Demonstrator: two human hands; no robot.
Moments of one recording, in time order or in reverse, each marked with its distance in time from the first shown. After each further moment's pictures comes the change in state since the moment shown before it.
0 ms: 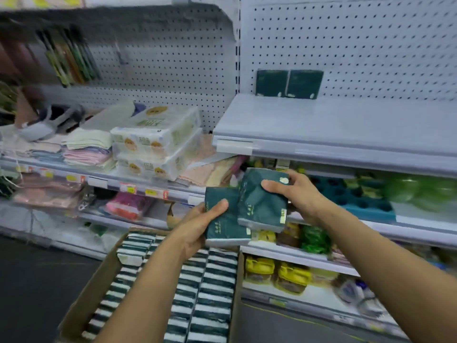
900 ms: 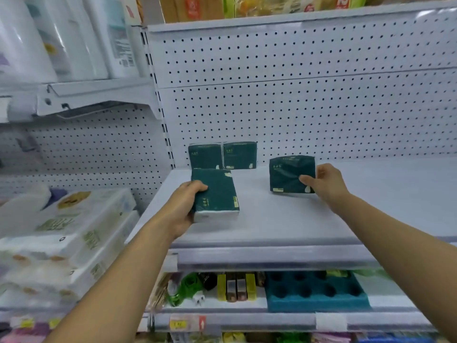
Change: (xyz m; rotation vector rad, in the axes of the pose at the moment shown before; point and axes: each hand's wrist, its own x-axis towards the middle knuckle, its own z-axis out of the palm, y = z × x) left_hand 0.201 0.179 0.172 0.198 -0.008 0.208; right_hand 0.175 -0.078 -0.265 -0.240 0.698 -0.134
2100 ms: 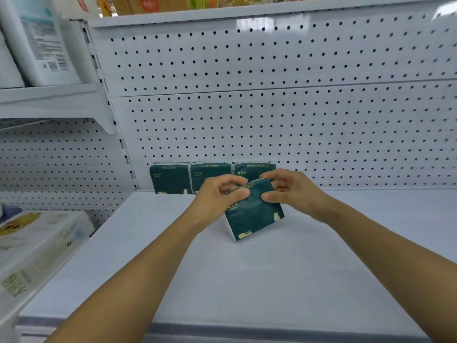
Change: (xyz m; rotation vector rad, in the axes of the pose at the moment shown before) left_hand 0.122 0.009 0.142 0.430 -0.166 0.396; right_hand 0.099 -0.019 -0.009 0.119 -0.649 -0.249
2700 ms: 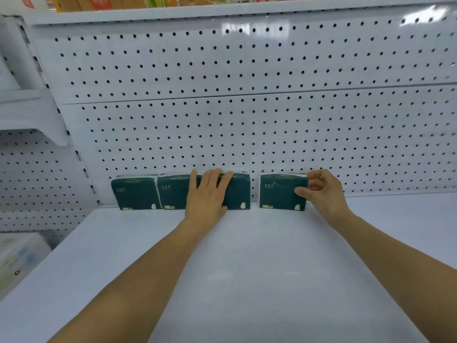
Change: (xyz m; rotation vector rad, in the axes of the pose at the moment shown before) left_hand 0.093 -0.057 0.044 1.390 0.210 0.417; right_hand 0.014 0.077 -0.101 0.012 0.665 0.072
